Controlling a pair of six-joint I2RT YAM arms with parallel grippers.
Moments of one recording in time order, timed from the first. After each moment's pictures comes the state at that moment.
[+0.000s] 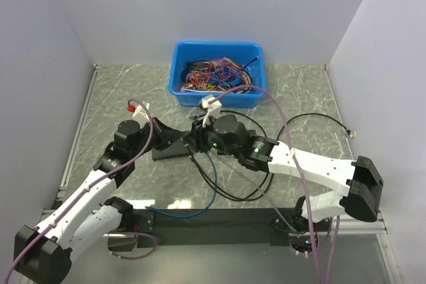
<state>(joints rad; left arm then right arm) -0.44 0.81 0.54 -0.02 0.28 -0.93 1.05 1.33 1.03 -0.01 0.13 0.43</state>
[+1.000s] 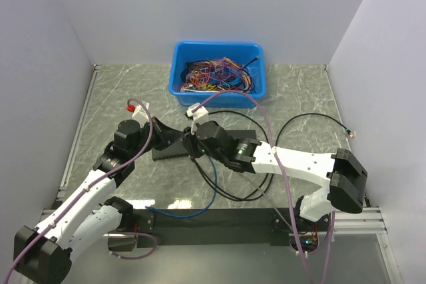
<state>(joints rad) -0.44 0.81 0.56 -0.05 0.26 -0.93 1.13 1.48 1.10 -0.10 0.27 0.38</state>
